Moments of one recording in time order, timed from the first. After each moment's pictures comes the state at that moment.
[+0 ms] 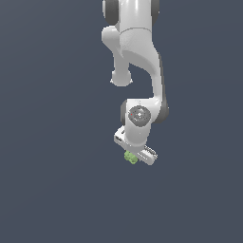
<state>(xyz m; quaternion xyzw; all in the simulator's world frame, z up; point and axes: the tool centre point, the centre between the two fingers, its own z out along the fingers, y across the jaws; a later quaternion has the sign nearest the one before) 0.055 0.055 0.041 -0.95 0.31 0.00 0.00</state>
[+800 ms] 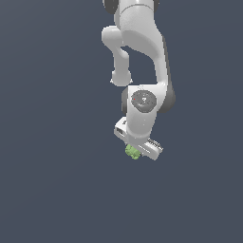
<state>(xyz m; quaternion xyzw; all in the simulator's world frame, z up) 0.055 0.059 0.102 -0.95 0.31 0.00 0.00</state>
